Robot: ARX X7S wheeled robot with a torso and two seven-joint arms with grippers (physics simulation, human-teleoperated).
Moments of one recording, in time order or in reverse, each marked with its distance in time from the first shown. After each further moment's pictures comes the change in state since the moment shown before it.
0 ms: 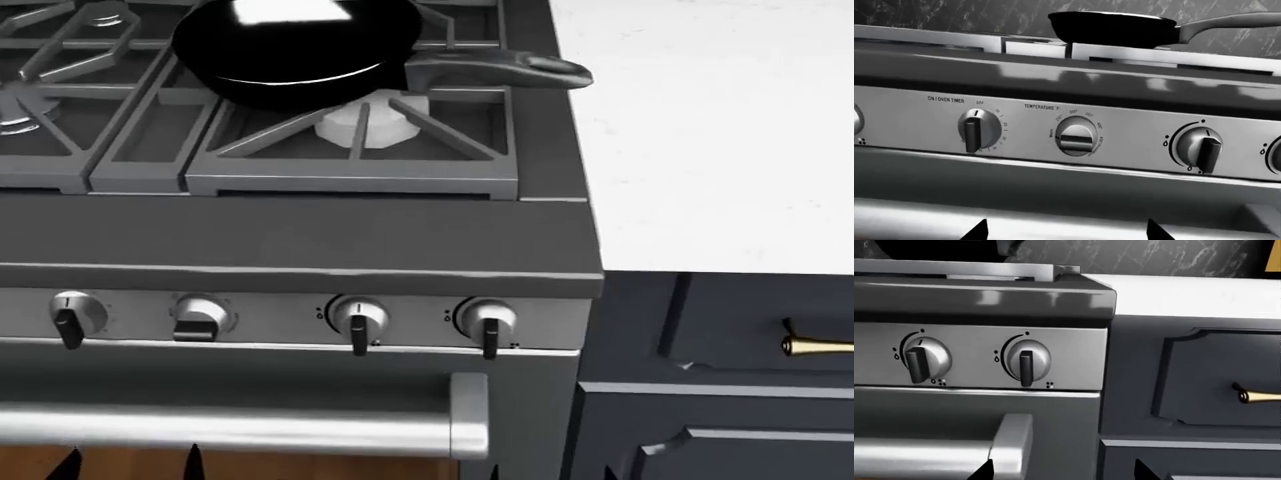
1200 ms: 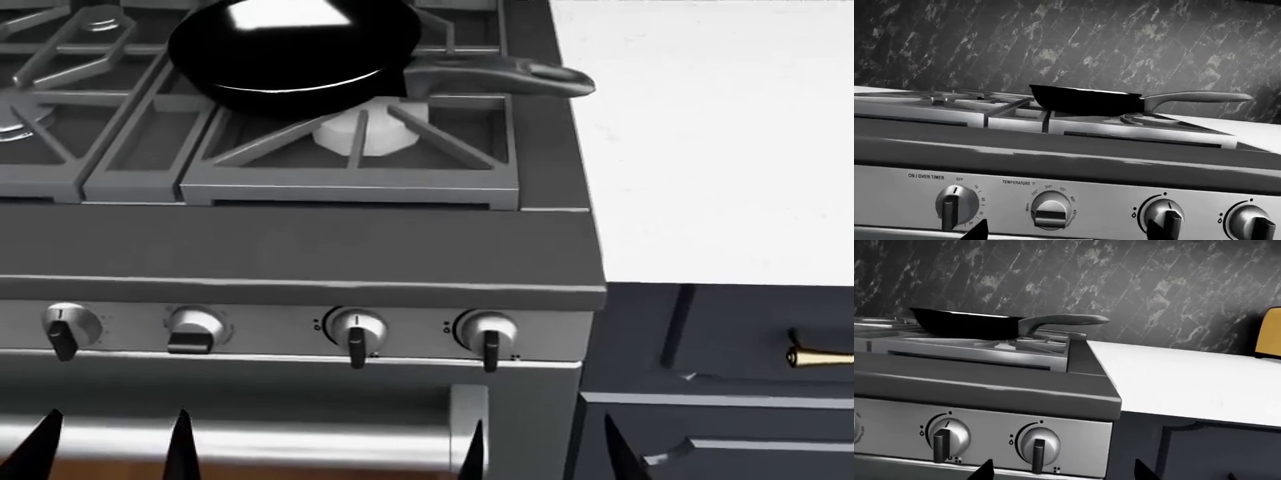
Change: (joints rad) left arm 0.036 -0.068 0.070 0.147 -0.046 0.106 -0.026; right arm -0.040 0.079 -0.086 -0.264 -0.040 0.016 0.084
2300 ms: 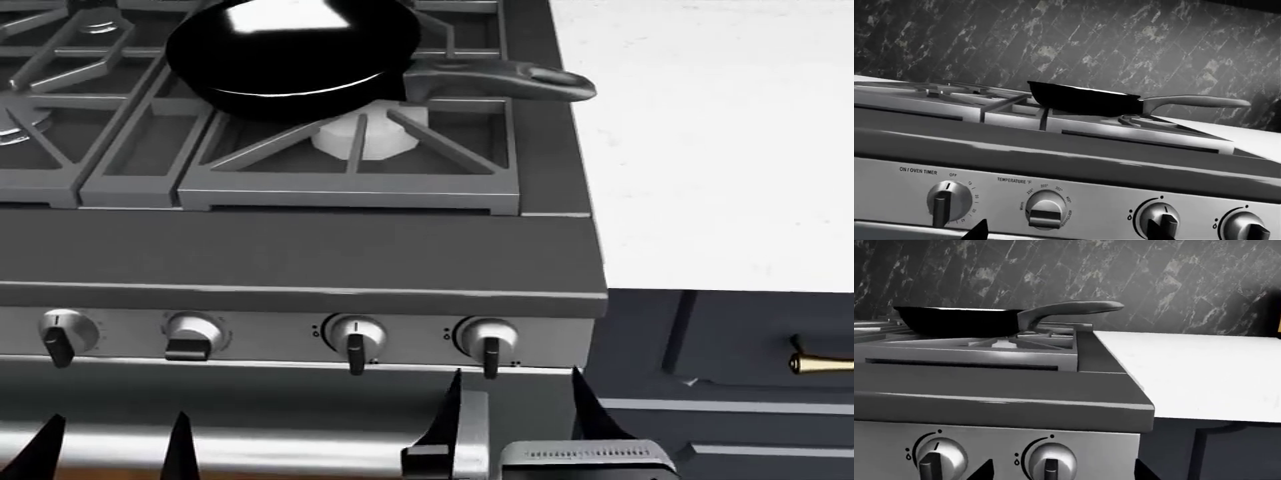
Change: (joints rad) left arm 0.005 -0.028 0.028 0.005 -0.066 0.014 -0.020; right arm 0.203 -0.052 -0.047 0.212 0.066 0.016 0.023
